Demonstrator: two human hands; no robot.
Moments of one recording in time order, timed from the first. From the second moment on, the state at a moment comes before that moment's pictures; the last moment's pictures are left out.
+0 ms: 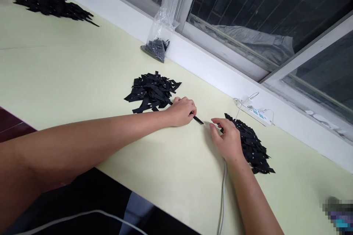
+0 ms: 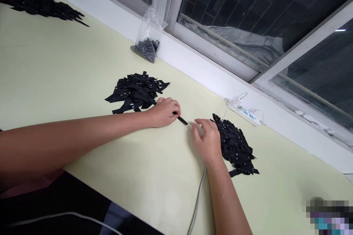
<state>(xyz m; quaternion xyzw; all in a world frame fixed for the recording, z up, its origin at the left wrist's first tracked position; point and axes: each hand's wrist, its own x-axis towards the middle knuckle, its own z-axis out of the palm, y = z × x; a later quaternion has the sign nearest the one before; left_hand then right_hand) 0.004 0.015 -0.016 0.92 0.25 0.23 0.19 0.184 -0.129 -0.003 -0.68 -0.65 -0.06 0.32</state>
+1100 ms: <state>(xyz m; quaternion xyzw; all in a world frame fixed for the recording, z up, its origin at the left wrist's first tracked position) 0.007 -0.013 -0.002 0.77 0.15 0.26 0.56 0.176 -0.131 -0.001 -0.54 -0.72 -0.20 0.38</state>
